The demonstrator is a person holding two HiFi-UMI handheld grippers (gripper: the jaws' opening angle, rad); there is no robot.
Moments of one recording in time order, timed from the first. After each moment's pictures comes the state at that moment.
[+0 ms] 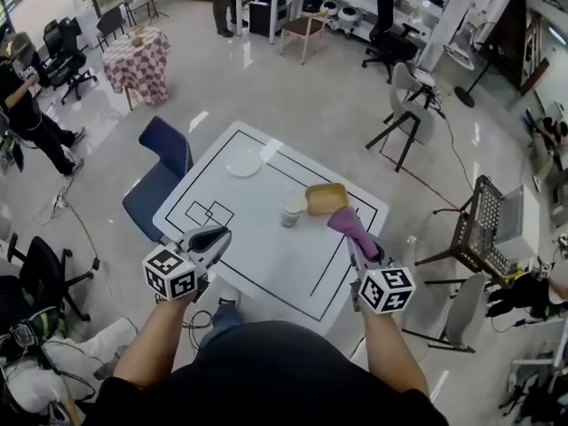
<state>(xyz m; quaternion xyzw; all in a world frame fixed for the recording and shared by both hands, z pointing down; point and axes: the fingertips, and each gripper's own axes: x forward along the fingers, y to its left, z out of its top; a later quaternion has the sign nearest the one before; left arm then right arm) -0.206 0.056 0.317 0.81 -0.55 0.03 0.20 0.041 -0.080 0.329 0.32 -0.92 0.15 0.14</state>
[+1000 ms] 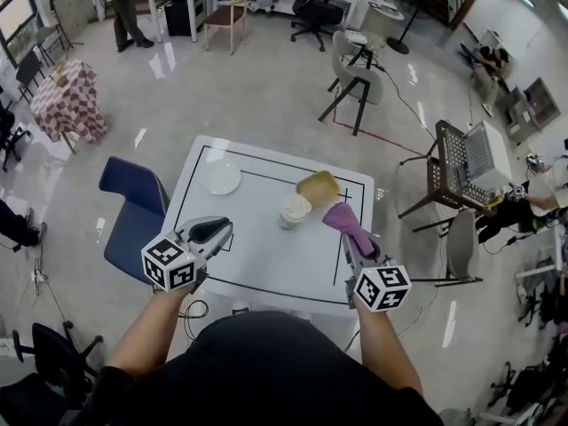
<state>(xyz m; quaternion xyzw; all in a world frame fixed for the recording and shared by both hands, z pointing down) -0.321 -0.031 0.321 0.90 -0.37 0.06 0.20 -0.056 -0.061 0.326 0.48 -0.85 0.18 0.12</state>
